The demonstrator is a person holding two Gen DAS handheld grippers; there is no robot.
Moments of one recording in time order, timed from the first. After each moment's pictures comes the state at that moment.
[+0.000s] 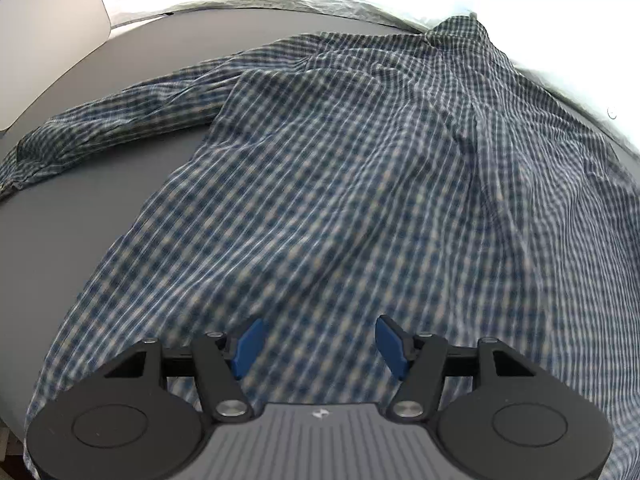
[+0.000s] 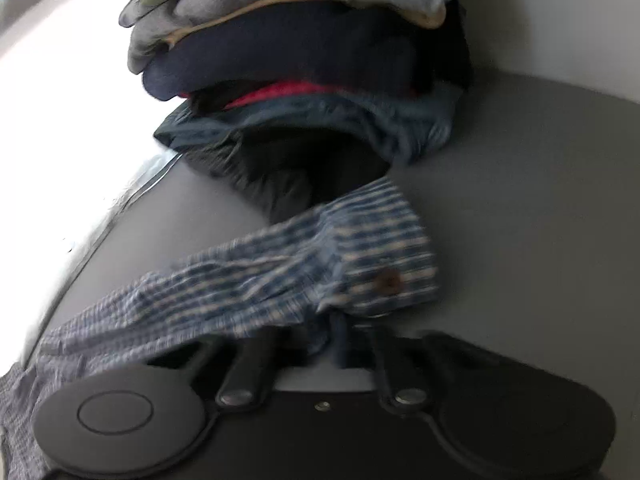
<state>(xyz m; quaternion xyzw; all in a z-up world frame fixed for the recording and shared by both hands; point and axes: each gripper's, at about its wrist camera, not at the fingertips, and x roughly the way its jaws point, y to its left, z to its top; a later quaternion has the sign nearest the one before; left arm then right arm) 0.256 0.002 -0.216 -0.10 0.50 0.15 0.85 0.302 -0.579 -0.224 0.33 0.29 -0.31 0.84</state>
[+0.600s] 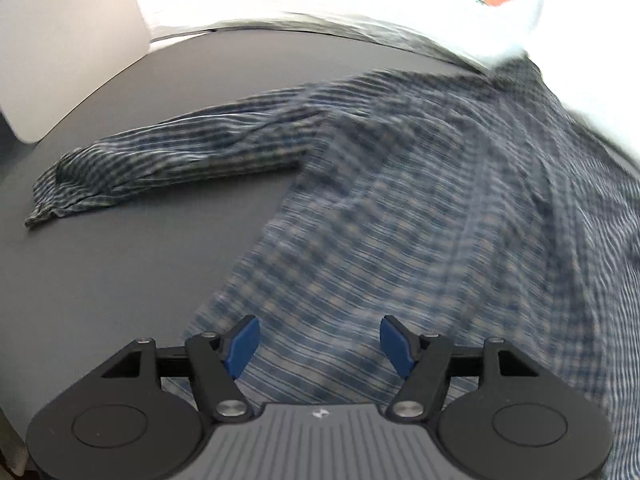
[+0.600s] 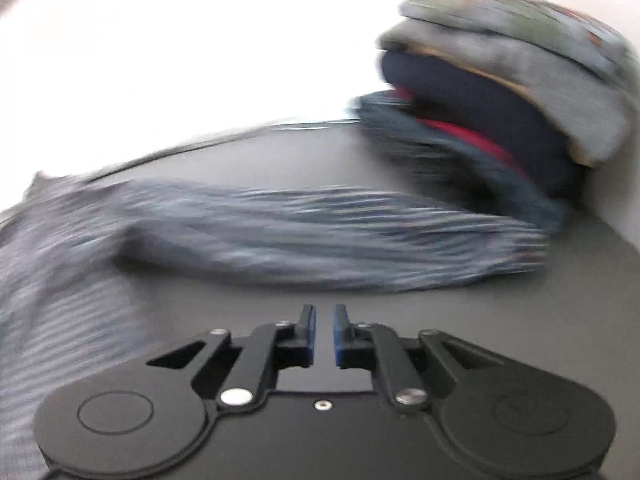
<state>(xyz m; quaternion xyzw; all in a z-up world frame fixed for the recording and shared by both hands) 0.250 0.089 -0.212 -0.12 0.47 0.20 0.85 0.271 -0.408 -0.189 0.07 0.33 -0.13 0.93</state>
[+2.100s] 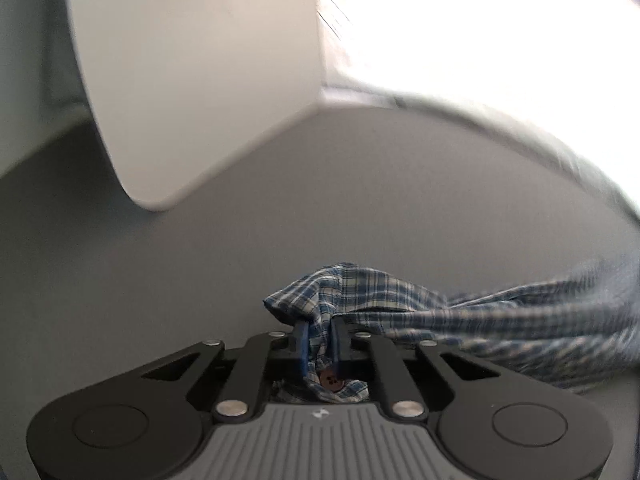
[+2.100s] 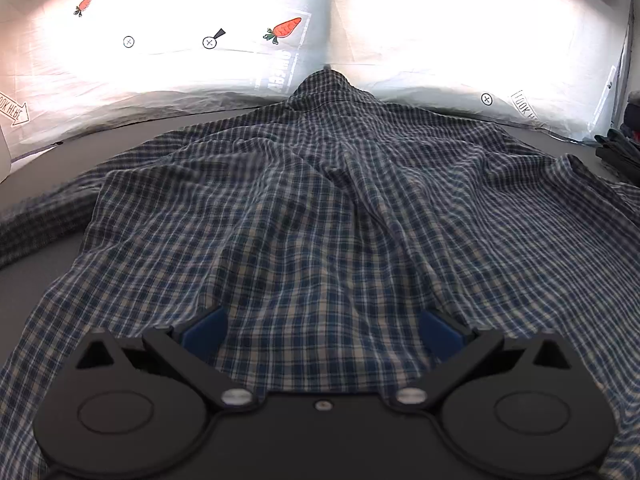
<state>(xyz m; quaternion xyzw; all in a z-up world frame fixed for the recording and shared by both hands) 0.246 0.442 -0.202 -0.14 0.35 0.27 0.89 0.257 -0.031 -0.252 0.00 0.33 -0.01 0.94</state>
